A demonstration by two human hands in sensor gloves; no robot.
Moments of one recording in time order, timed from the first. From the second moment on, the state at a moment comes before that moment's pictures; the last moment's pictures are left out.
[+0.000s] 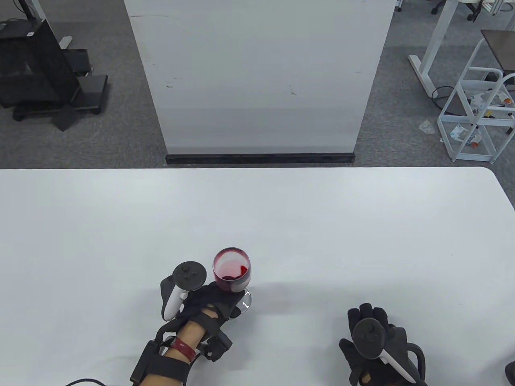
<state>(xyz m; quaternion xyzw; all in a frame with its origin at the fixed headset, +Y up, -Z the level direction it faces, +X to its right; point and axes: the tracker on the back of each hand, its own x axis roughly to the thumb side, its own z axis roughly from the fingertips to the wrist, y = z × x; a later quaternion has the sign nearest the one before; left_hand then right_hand) -0.192 -0.766 -0.339 -0.20 0.00 0.43 0.88 0.189 -0.763 -0.206 -0.04 0.15 0.98 0.13</state>
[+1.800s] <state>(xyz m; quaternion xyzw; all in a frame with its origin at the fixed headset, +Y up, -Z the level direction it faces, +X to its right) -0.184 -0.767 -0.341 -0.23 -0.07 0.41 0.88 0.190 -0.762 -0.206 -0.04 0.15 0.98 0.14</state>
